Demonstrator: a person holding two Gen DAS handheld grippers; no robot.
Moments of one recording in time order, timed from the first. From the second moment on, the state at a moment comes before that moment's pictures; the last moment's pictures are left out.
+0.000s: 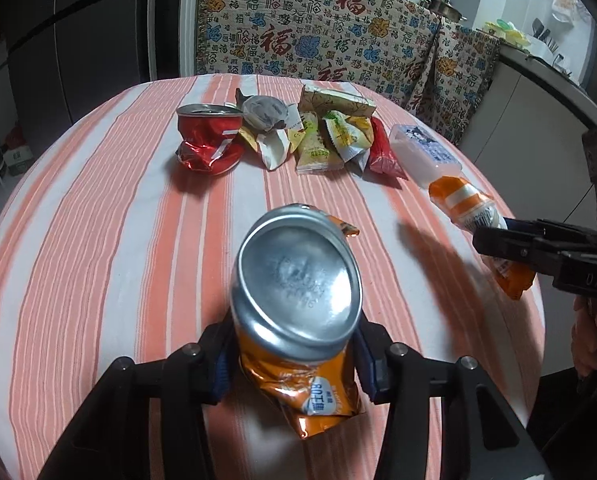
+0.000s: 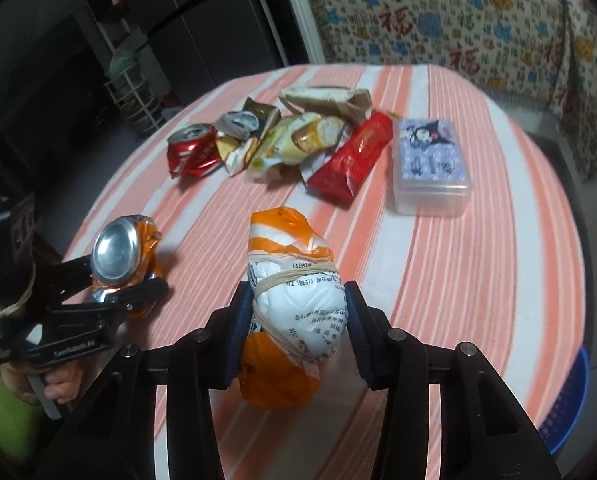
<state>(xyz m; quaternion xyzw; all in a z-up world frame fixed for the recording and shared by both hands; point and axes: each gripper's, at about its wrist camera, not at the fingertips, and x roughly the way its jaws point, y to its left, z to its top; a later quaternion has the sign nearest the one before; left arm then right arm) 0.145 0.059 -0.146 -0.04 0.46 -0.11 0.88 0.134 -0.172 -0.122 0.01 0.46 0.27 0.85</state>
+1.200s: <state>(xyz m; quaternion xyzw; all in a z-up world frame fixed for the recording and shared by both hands) 0.169 -0.303 -0.126 0.05 0.46 -0.36 0.81 0.116 -0.503 -0.099 0.12 0.42 -0.01 0.90</state>
